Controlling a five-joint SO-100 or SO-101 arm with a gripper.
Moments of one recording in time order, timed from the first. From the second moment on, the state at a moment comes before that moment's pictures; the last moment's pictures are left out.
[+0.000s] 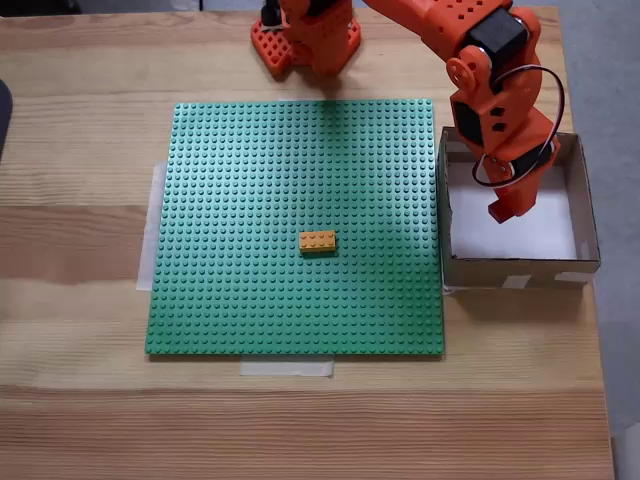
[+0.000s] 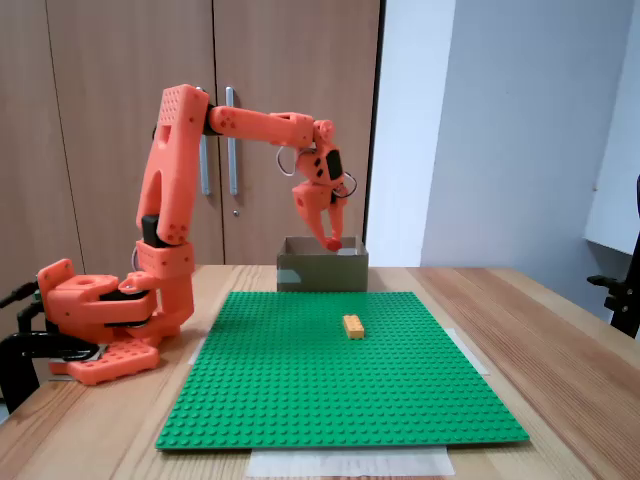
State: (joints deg) arm -43.4 74.5 75.2 68.3 11.2
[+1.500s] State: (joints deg) arm -41.6 67.4 69.2 67.2 9.4
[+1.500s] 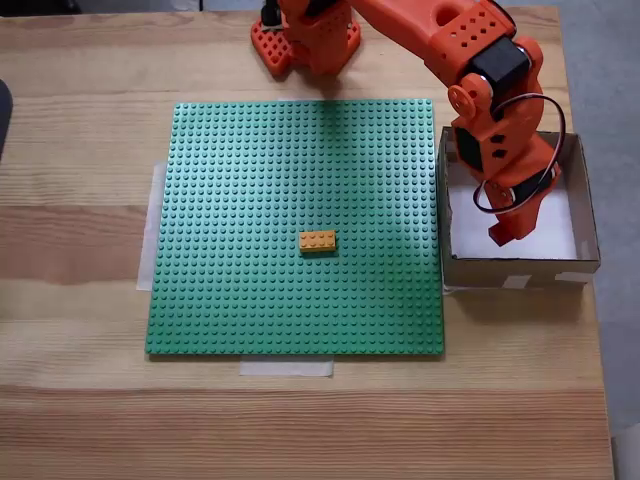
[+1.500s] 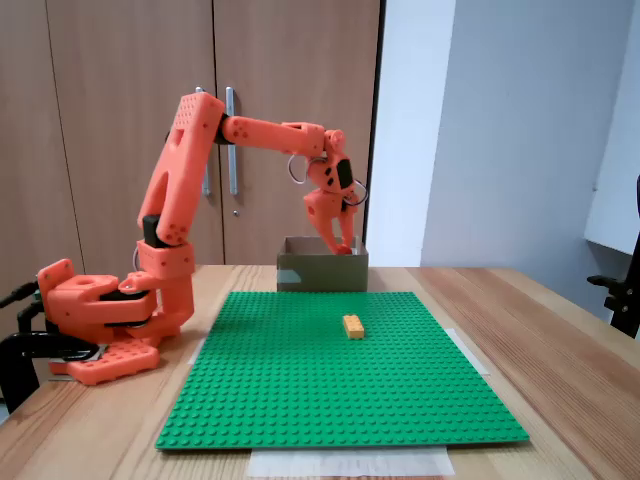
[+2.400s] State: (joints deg) arm -48.3 67.4 73.9 68.7 11.2
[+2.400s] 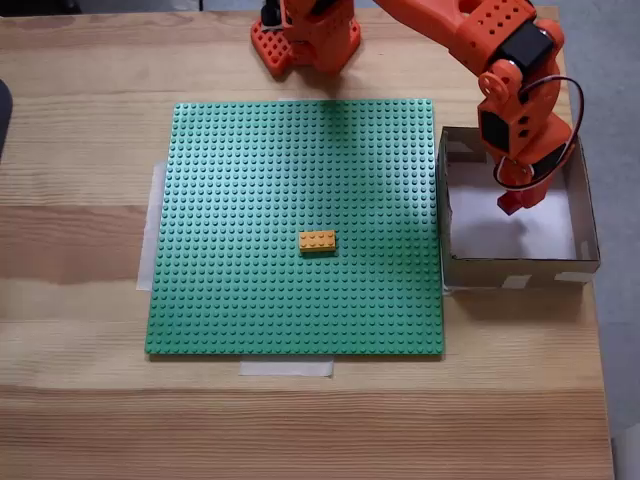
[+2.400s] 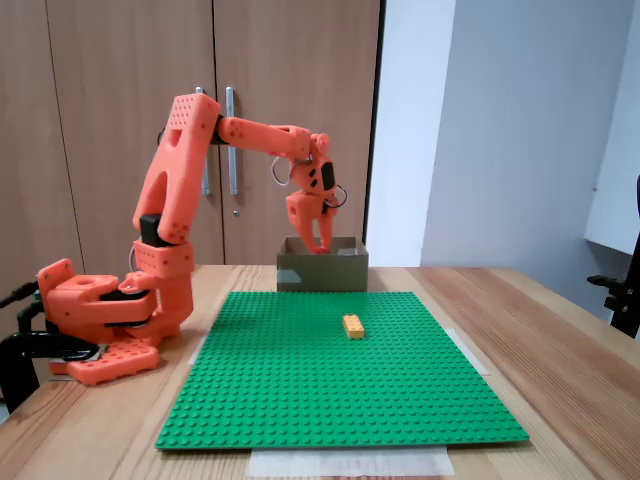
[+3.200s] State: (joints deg) arm -47.7 67.4 78.2 63.5 6.4
